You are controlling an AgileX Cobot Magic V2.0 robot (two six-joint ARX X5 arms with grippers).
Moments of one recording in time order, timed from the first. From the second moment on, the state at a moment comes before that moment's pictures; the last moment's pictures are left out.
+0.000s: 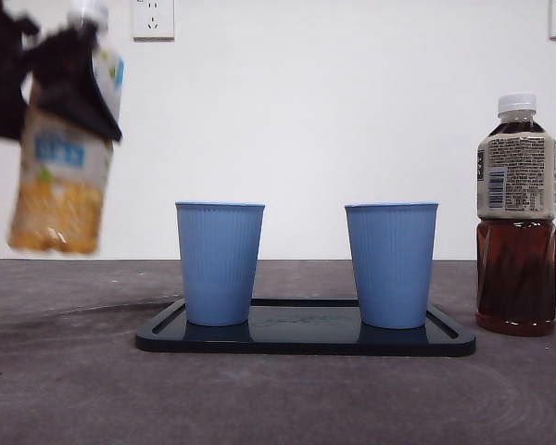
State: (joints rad) left arm -0.38 1.03 0.70 -0.12 0.06 -0.04; right arm 0.41 0.44 0.86 -0.80 0.08 0.24
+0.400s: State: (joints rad) left arm -0.38 1.20 1.12 -0.75 0.04 0.12; right arm 0.41 0.44 0.86 -0.80 0.08 0.24
